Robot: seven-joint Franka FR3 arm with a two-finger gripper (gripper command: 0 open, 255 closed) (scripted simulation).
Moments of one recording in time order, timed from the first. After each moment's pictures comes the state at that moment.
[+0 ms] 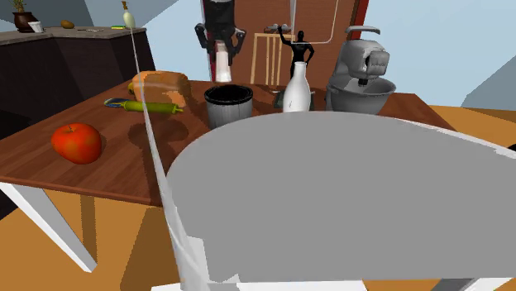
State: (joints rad) arm -0.05 0.19 0.11 -1.57 0.02 2.02 0.33
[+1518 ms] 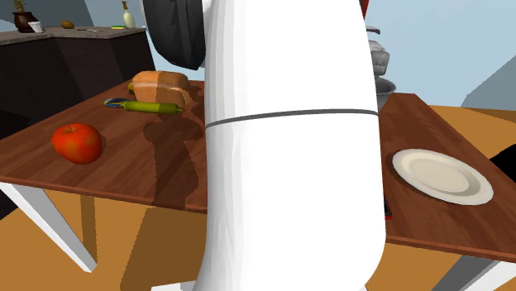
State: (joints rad) arm -0.04 0.61 0.10 -1.11 -0.02 1.99 0.32
